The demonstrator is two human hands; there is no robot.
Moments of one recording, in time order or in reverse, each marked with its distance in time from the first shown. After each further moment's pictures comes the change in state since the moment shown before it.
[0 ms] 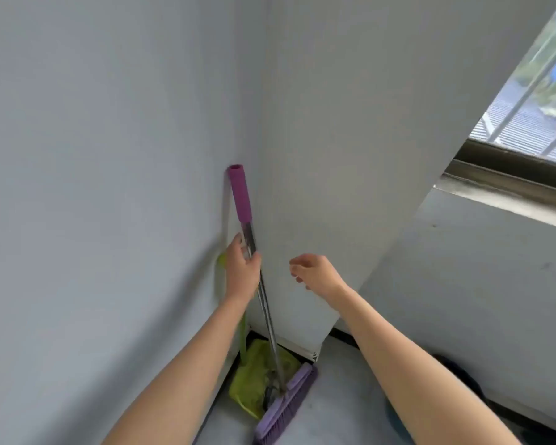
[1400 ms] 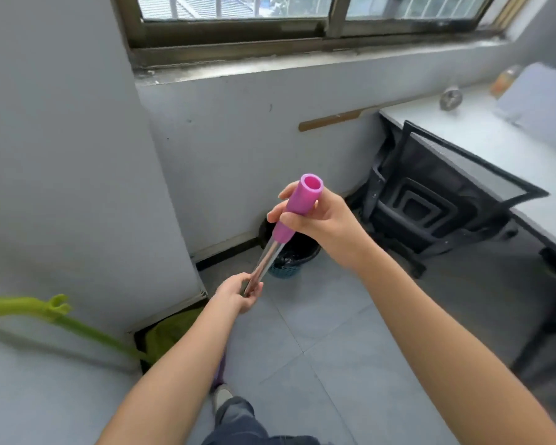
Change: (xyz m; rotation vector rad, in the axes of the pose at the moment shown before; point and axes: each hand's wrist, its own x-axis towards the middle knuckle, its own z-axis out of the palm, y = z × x) left_hand -0.181 -0.068 0.136 -0.116 -0.717 -1.246; right_hand -0.282 0.079 -0.047 0.582 0.723 -0.198
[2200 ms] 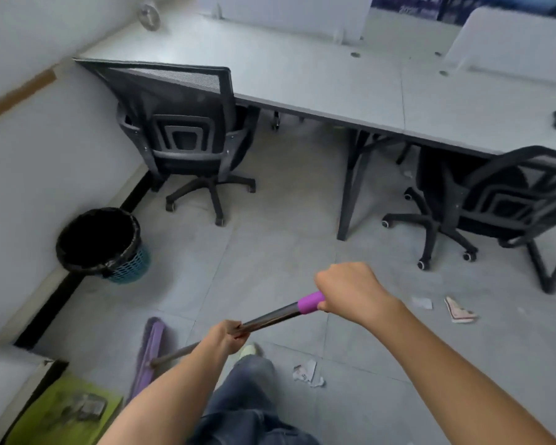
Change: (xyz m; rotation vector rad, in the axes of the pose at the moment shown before) left_hand 0.056 -0.422 0.019 0.797 0.076 -0.254; right_hand -0.463 0.059 -0.164 -1.285 0.059 0.998
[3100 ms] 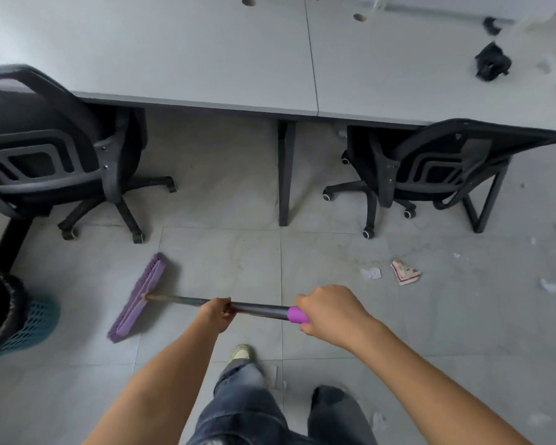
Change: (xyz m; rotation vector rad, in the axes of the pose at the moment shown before) left_hand 0.092 0.010 0.260 0.429 0.032 0.063; right_hand 0.060 0.200 0.055 0.246 -0.121 0.115
